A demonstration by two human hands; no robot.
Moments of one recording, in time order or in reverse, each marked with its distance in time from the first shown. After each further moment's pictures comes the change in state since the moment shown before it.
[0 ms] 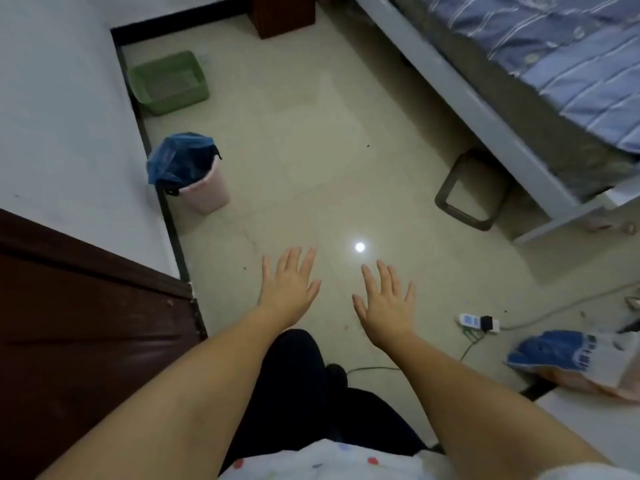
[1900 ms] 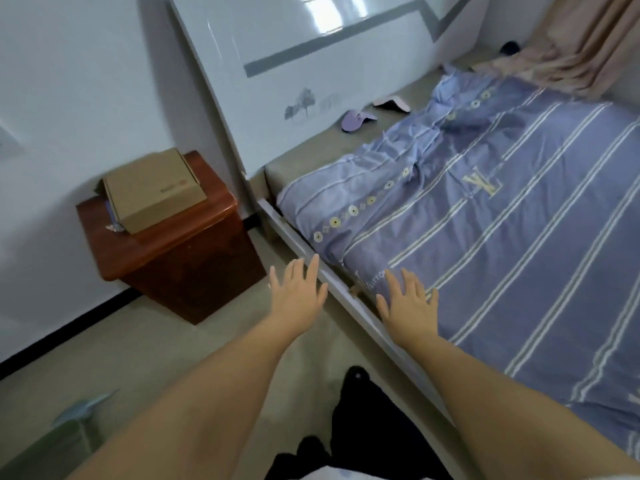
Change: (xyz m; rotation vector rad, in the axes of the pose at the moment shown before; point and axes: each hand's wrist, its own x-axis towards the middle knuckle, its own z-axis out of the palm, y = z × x) left_hand 1.391 -0.028 -0.549 -0.029 0.189 0.134; right_hand 1.304 0.098 -0.654 0.149 0.214 0.258
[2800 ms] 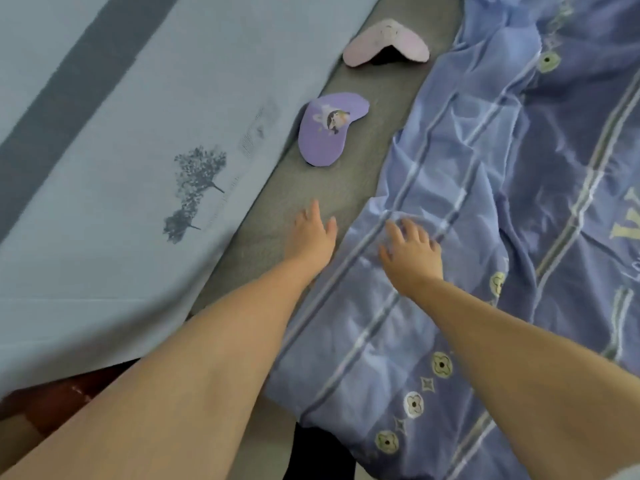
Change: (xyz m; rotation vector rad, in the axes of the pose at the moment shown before) left_hand 0.723 0.012 0.112 -0.240 -0.423 -0.014; right_hand 0.661 -0.011 0.042 0.157 -0.180 0.285
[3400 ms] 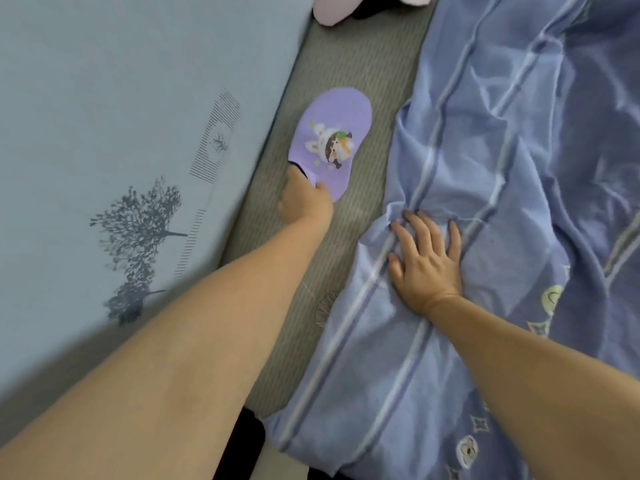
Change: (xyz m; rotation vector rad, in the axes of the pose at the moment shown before) left_hand 0.115 0.026 0.002 -0.331 0.148 -0.171; right_hand 0.043 0.008 0.061 -0.029 0.319 -0.054
